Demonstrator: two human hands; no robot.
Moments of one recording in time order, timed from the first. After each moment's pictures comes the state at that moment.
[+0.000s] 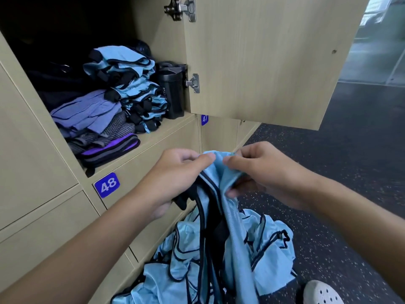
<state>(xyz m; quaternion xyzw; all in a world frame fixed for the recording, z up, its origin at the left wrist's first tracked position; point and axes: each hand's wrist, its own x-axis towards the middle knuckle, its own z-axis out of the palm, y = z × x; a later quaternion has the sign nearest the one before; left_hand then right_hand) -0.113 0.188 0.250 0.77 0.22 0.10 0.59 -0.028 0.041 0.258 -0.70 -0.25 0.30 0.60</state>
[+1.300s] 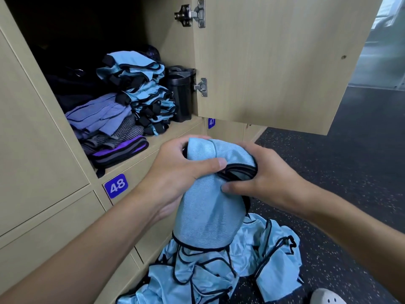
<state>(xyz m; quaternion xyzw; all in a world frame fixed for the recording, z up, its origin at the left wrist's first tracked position) -0.121 0.194 0.257 0.69 0.12 0.20 0.69 -0.027 0.041 0.249 -0.76 -0.40 0.13 0.49</state>
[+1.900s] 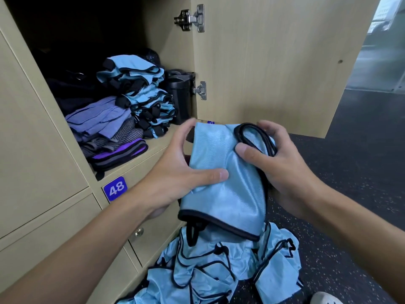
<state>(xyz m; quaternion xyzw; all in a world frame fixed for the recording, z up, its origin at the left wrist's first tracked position) -0.124 0.203 0.257 0.74 0.06 0.15 0.65 -0.028 0.038 0.257 -0.60 -0.26 0.16 0.74</state>
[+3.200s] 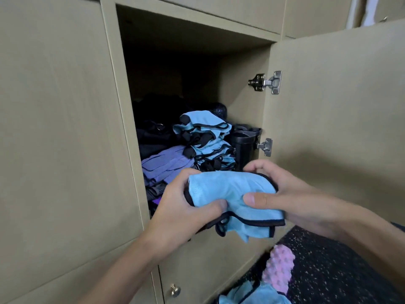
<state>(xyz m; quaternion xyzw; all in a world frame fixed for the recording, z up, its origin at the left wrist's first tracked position) -0.142 0.273 0.288 0.77 0.17 0.36 0.50 0.031 0.142 0.313 -0.62 -0.49 0.33 0.52</state>
